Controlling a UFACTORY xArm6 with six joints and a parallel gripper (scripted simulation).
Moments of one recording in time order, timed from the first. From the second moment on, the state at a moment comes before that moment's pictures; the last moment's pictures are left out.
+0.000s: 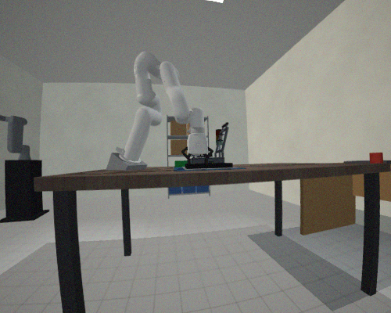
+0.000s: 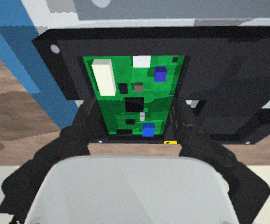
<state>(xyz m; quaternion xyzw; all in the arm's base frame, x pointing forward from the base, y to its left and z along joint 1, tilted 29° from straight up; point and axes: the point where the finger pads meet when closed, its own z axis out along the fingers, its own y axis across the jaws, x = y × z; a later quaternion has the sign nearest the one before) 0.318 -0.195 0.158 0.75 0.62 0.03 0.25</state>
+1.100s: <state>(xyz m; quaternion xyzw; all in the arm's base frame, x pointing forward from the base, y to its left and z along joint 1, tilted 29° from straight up) 0.318 -0.195 0.158 0.75 0.62 0.03 0.25</state>
